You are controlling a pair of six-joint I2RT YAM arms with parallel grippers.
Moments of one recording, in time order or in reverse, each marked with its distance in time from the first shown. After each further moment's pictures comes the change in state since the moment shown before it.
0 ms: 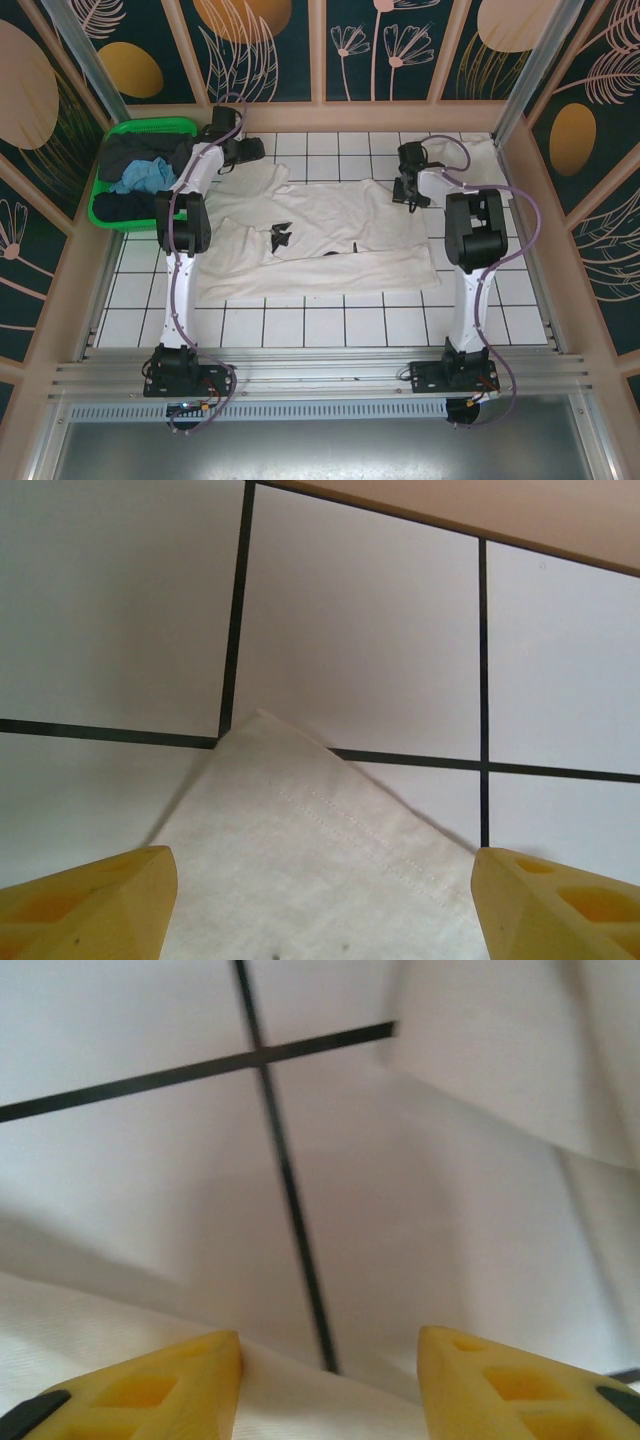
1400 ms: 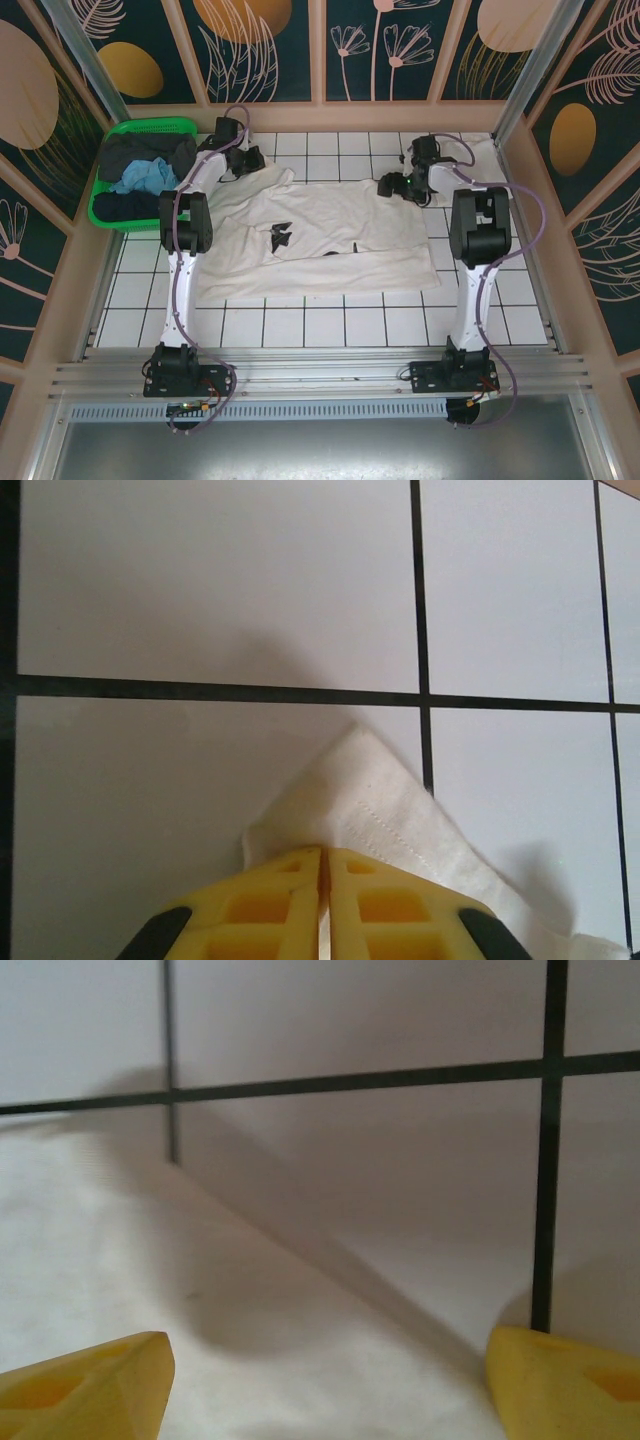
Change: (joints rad) left arm 0.004 0.057 -0.043 0.060 0.246 -0.023; right arm -0.064 0.057 0.087 -0.016 -0.469 -0.140
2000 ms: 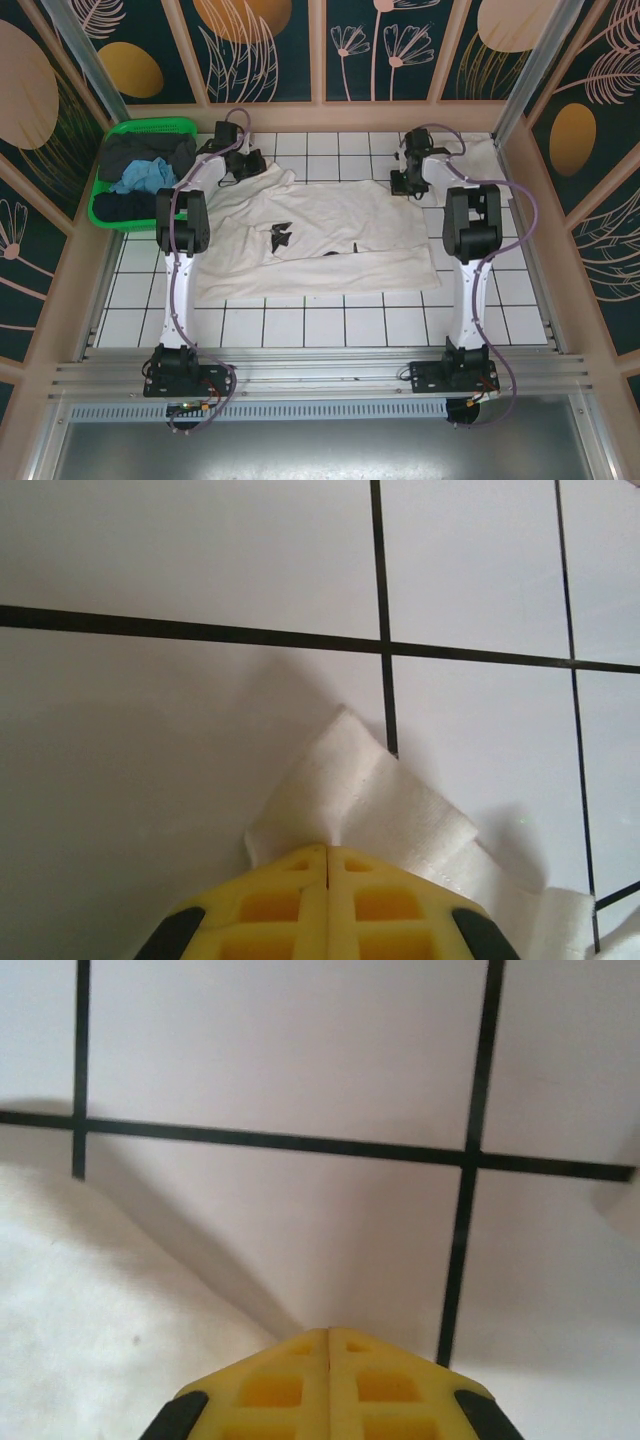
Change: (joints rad) left arm 0.000 -0.078 -0.159 0.095 0.061 -0.005; right arm 0.031 0.047 0.144 -0.129 0.200 -0.146
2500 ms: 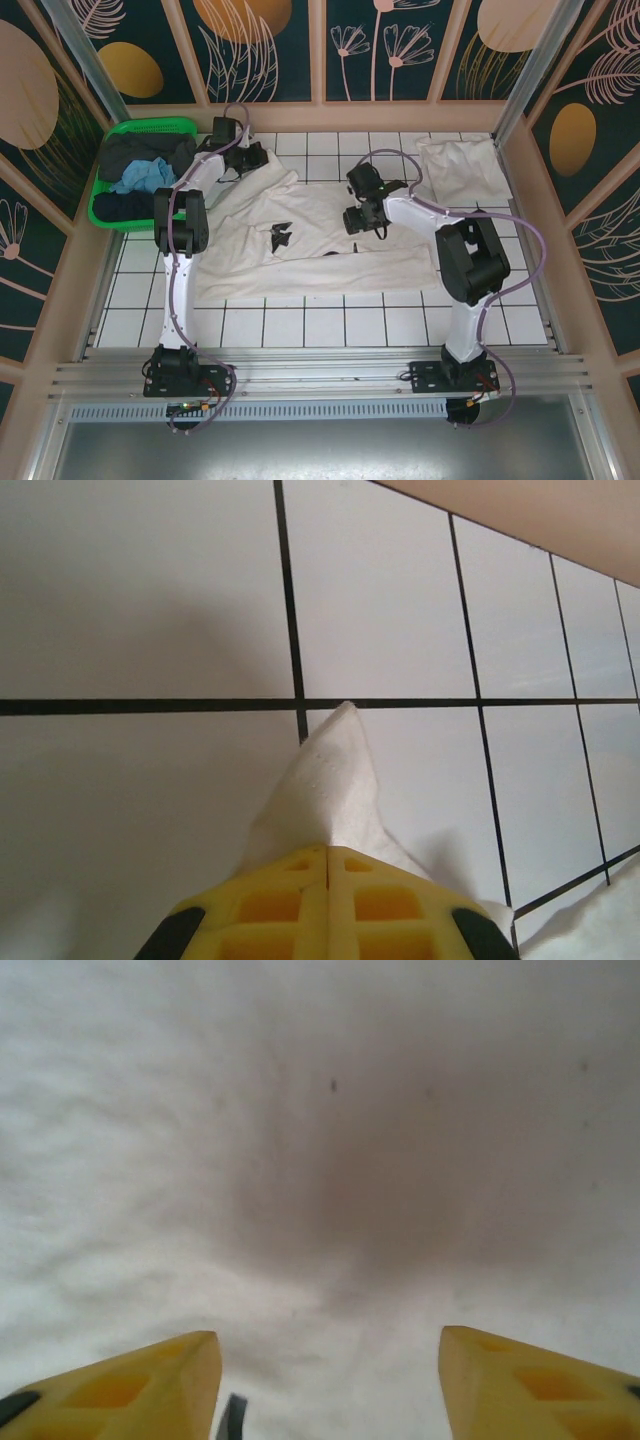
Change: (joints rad) left arm 0.000 -0.024 -0.007 0.078 0.053 -0.024; right arm 0.368 -0.365 -0.448 0.072 0.165 0.151
